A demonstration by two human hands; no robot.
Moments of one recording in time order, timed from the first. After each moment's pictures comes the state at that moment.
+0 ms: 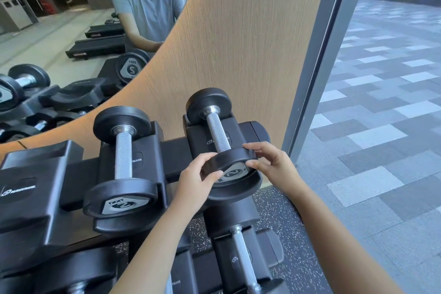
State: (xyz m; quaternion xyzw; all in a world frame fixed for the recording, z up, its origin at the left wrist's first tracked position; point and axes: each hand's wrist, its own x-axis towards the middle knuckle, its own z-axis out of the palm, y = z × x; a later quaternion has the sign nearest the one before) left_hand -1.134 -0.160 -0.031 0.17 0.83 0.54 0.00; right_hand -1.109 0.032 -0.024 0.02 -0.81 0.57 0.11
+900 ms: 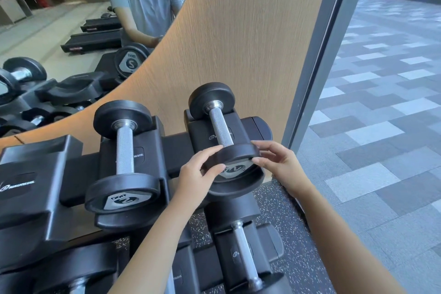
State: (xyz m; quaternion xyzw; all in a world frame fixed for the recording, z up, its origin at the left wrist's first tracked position) left_hand -1.136 -0.164 -0.033 0.19 0.81 0.55 -0.02; right_hand -1.106 0.034 -0.036 -0.01 -0.71 0.70 0.07
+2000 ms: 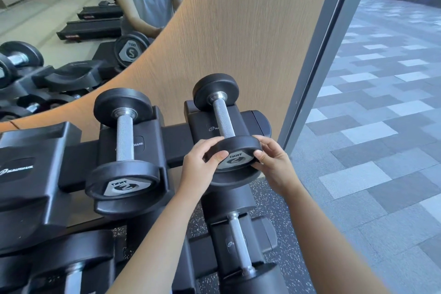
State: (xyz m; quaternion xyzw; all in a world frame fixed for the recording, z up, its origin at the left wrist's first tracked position) left_hand -1.137 -0.155 -0.040 0.17 0.79 0.59 -0.04; right_hand -1.113 0.024 -0.067 -0.02 -0.57 0.82 0.07
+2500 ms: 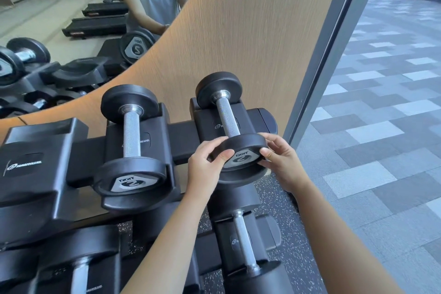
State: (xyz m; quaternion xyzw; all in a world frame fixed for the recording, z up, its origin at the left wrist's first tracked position) left_hand -1.129 -0.153 -0.040 0.10 0.76 0.64 -0.05; right_hand -1.115 0.029 -0.063 -0.02 -0.63 0.78 0.06
